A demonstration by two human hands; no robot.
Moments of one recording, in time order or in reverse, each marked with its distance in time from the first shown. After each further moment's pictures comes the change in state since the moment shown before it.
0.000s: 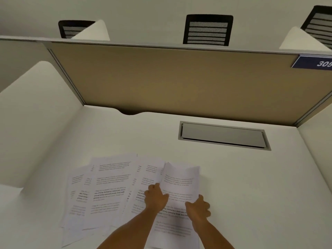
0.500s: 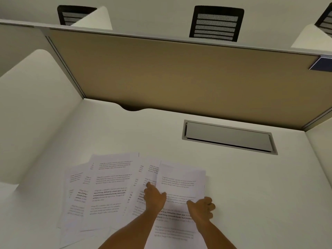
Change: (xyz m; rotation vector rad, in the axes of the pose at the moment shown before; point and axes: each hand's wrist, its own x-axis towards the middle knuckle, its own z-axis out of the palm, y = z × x) left_hand 0.031 -0.011 0.003 -0.367 0.047 -0.170; right_hand 0.014 -0.017 0.008 -0.023 0.045 0.070
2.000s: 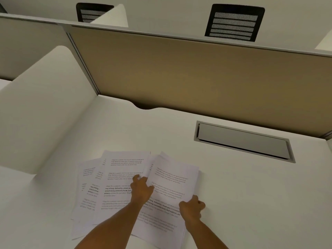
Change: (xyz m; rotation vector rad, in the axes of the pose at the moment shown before) left_hand 0.041 -0.033 -0.082 0.148 0.070 0.133; right_hand -0.027 -0.025 0.057 -0.001 -0.105 -0.023
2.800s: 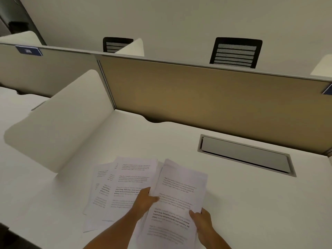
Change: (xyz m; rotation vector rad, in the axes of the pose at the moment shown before) left_hand -0.074 -0.011 -0.026 -0.502 -0.205 0.121; right_hand -0.019 0.039 -0.053 0.466 -0.318 -0.138
